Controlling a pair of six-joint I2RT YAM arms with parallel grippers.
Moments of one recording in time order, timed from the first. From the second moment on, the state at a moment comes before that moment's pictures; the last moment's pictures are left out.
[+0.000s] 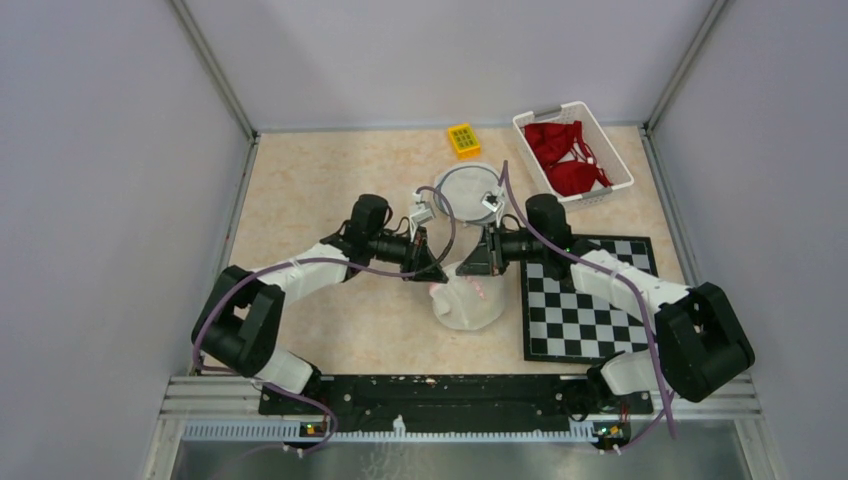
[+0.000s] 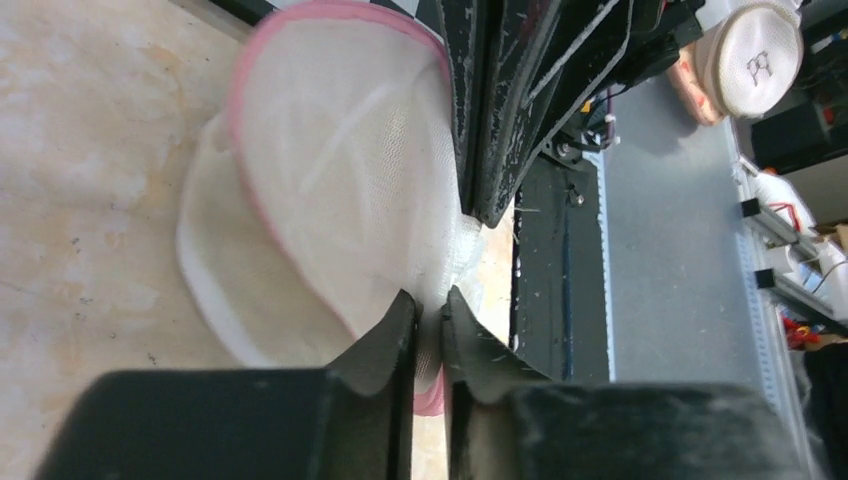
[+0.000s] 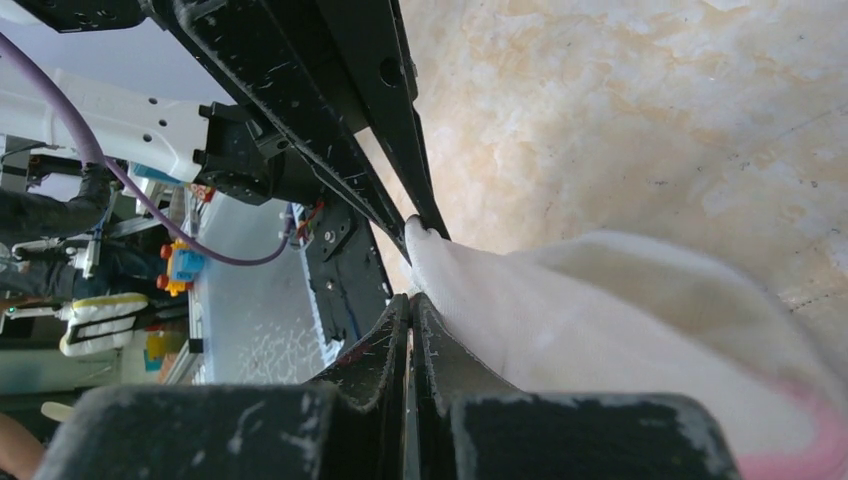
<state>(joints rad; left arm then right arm) -0.50 1.50 0.80 0.10 1.08 -0.09 0.51 1.35 0.73 0.12 -0.87 0.48</state>
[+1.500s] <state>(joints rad) -0.43 1.50 0.77 0.10 1.08 -0.12 0.49 1.34 0.82 -0.13 -0.68 0.28</state>
